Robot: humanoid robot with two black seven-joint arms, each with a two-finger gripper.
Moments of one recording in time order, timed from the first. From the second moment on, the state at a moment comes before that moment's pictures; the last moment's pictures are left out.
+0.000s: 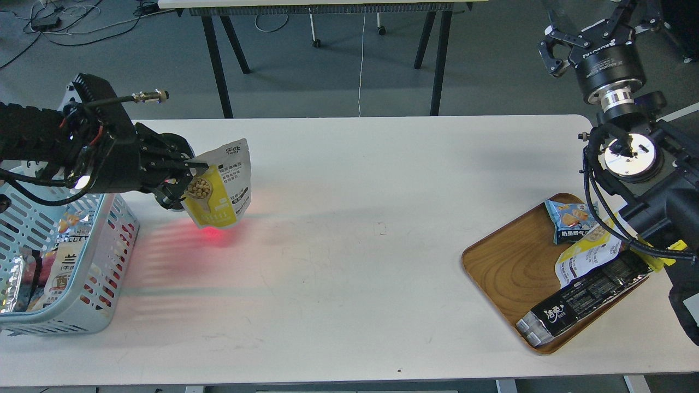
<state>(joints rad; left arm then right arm) -0.96 1.05 -0.46 -1.58 2.18 -0.49 -0.43 0.96 -0.36 0.60 0.56 0.30 0.49 0.48</state>
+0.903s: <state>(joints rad) -0.95 1.07 -0.46 -1.63 2.18 -0.49 -0.44 0.96 -0.36 0.59 0.56 0.30 0.49 0.48</state>
